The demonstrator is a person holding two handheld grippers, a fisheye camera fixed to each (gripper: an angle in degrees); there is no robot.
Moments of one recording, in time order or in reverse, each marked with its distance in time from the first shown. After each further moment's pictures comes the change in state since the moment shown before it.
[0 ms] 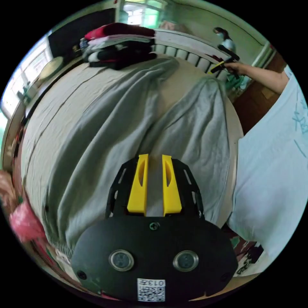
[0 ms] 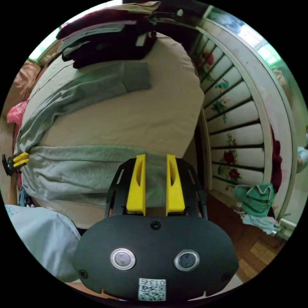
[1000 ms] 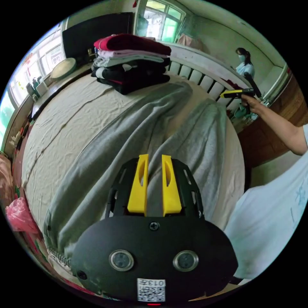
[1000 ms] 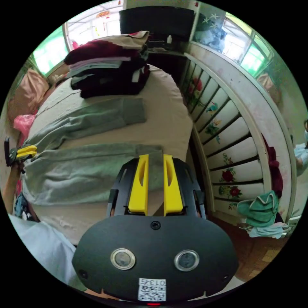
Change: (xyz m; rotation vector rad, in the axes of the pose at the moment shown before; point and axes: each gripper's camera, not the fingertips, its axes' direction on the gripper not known) left arm -0.004 -0.062 0.045 0.114 -0.040 -0.172; right arm 0.012 0.060 -0.047 0.288 -0.025 -0.029
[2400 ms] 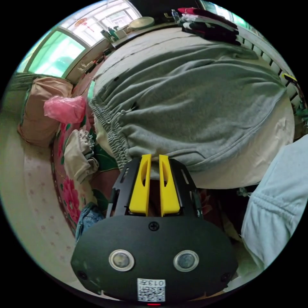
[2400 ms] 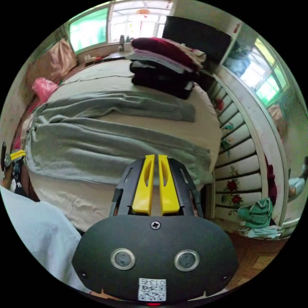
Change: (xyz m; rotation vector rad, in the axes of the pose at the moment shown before) left arm 0.050 0.221 -0.059 -0.365 -0.523 -0.411; right arm -0.198 0.023 -0.065 0.033 0.056 -0.225
